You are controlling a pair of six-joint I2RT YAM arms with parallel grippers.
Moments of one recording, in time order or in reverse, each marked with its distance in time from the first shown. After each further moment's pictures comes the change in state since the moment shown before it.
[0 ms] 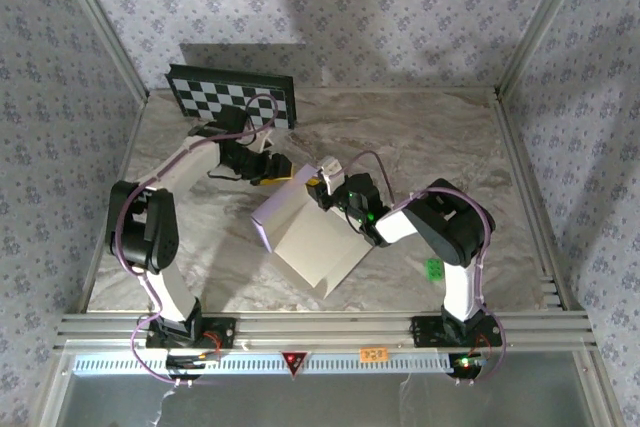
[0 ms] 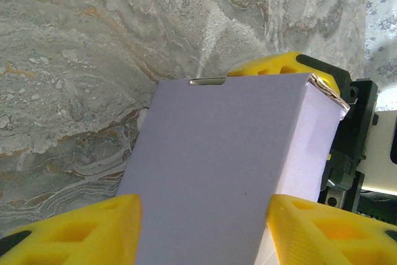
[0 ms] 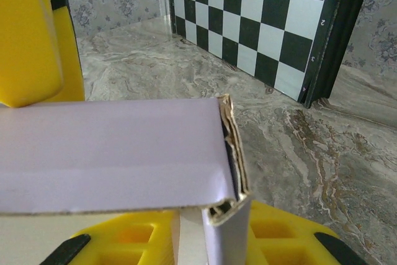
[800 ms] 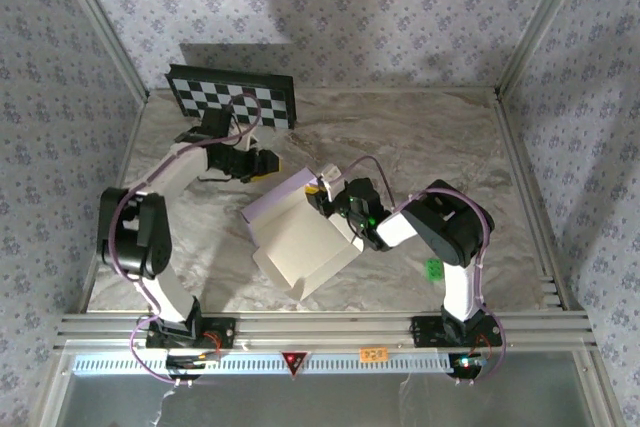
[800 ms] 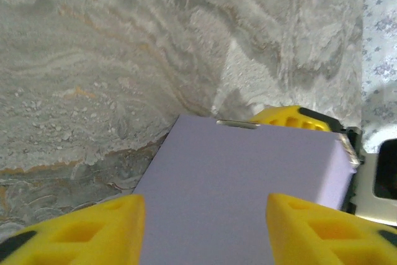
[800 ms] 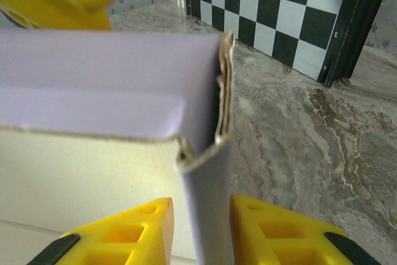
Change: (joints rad) left arm 0.077 -0.027 -0.091 0.135 -0.003 -0.065; right arm 0.005 0.002 -0.043 0.002 -0.032 -0.003
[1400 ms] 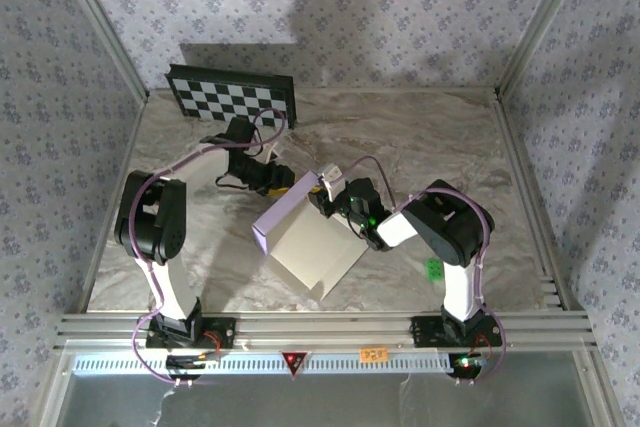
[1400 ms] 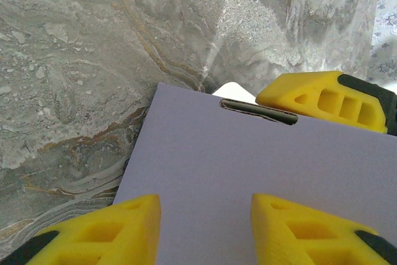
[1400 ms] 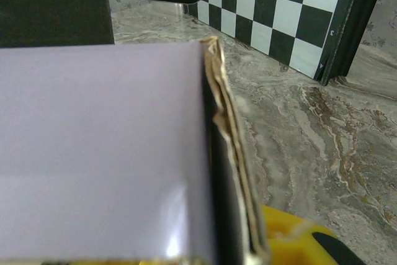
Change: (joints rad) left arm -0.095 0.104 0.005 -0.010 0.046 0.015; right arm -0.005 0.000 0.001 0.001 0.003 0.000
